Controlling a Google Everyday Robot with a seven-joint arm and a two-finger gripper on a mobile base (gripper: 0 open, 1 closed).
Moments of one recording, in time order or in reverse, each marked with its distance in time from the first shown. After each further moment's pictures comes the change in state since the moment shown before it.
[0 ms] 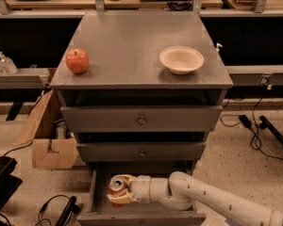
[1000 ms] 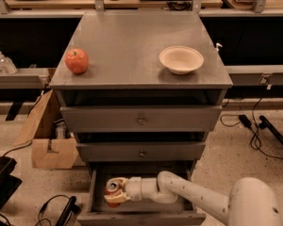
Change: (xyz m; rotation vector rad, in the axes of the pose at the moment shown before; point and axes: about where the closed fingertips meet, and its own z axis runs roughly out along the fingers) arm 0.097 -0.041 0.058 -0.084 0.000 0.045
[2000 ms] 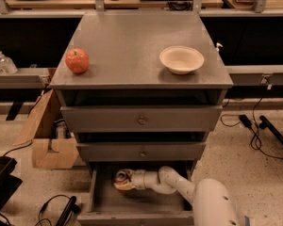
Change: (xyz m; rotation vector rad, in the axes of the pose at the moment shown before) arm 0.107 -0.125 0.004 0.123 0.068 -0.028
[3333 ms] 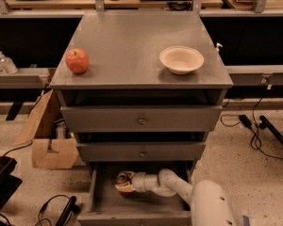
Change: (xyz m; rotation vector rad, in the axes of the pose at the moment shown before) arm 0.031 -0.003 0.001 0.028 0.048 0.037
